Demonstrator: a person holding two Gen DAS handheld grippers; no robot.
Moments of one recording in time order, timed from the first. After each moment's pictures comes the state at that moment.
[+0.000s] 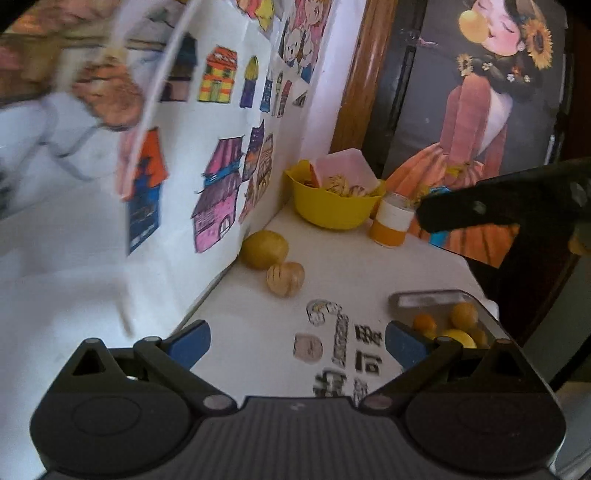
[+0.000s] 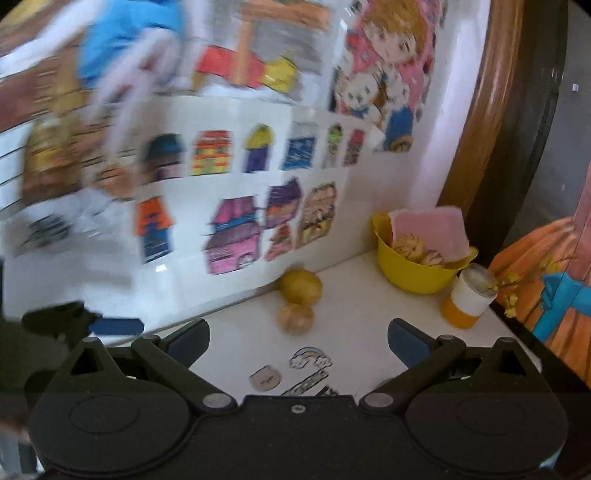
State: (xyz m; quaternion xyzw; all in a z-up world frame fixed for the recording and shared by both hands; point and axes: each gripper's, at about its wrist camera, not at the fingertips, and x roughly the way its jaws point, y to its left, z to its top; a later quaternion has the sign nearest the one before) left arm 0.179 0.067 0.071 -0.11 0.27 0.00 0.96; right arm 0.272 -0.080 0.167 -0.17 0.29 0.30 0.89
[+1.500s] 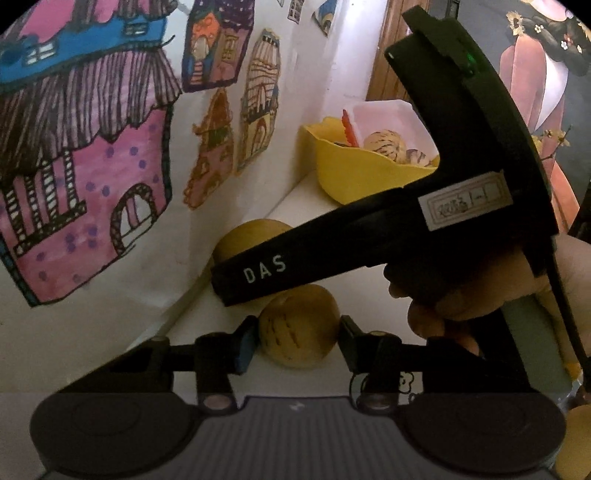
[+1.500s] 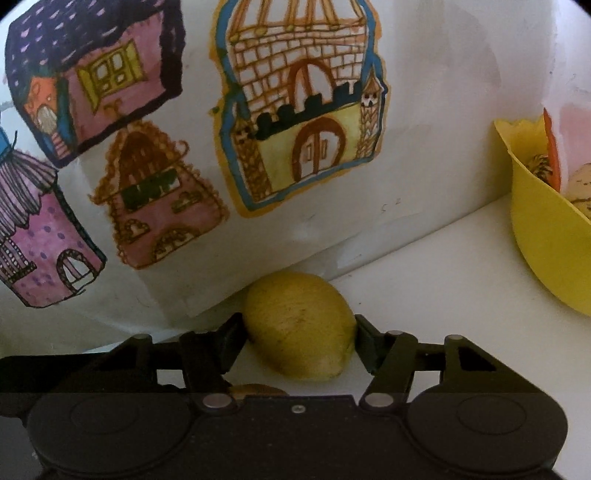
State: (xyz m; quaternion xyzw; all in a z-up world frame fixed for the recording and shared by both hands) left arm 0.360 0.066 -0.019 -0.10 0.31 0.02 0.95; right arm 0.502 0.019 -0.005 -0.14 0.38 0.43 0.81
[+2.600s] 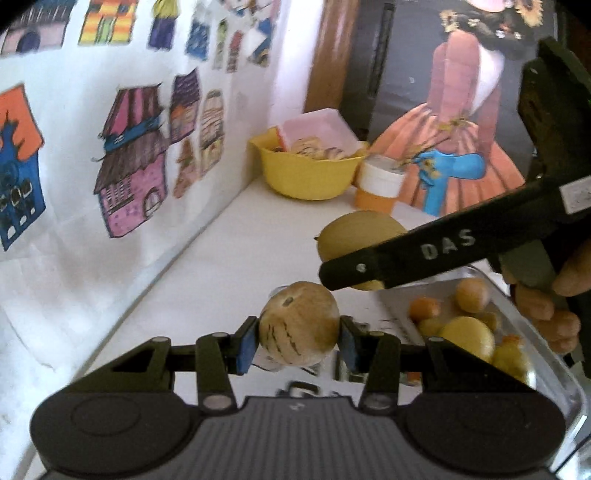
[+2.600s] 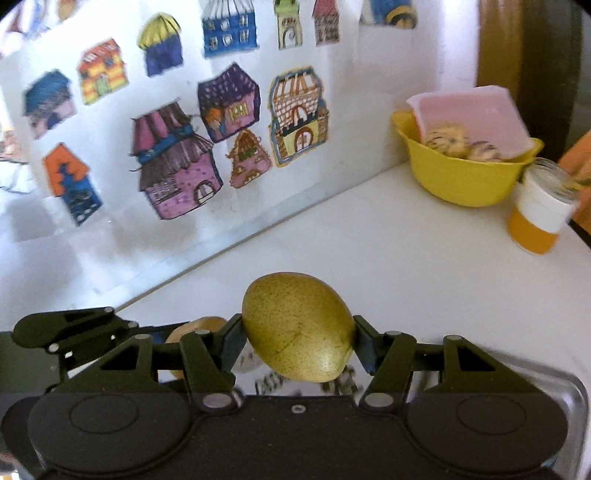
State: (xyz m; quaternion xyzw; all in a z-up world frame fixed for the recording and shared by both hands) left arm 0.246 0.016 0.035 -0.07 0.30 -0.03 0.95; right arm 0.341 -0.113 0.077 -0.10 0.39 0.37 0.84
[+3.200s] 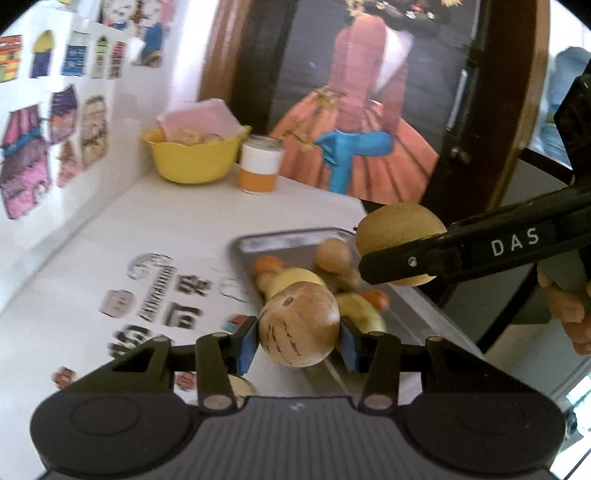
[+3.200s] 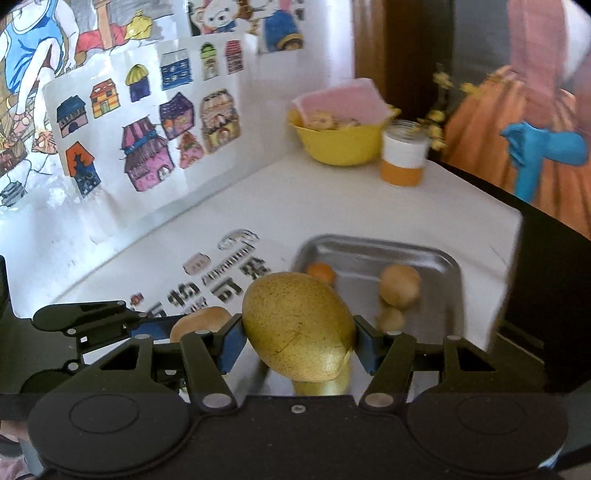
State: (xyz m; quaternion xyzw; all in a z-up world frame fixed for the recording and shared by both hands) left arm 0.184 -0.089 0.041 -0.07 0.31 -0.14 0.94; right arm 0.250 -0.266 0.105 -0.07 0.39 0.26 0.88
